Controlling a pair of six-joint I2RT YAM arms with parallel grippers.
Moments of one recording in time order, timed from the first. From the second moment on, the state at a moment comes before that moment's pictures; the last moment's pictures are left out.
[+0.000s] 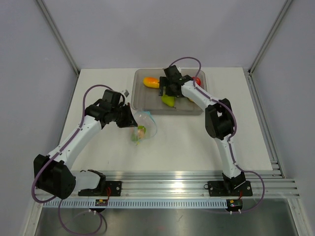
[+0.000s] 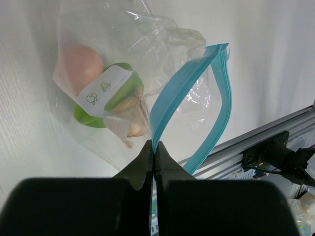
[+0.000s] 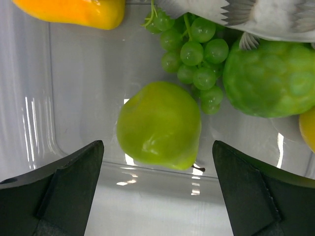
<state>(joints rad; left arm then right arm) -0.37 1.27 1.08 -0.75 0.30 -0.53 0.52 2.28 2.00 -0.60 0.16 0.47</state>
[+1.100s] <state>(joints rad) -0.37 1.29 1.10 -0.75 0.30 -0.52 0.61 1.63 1.63 -0.45 0.01 0.53</state>
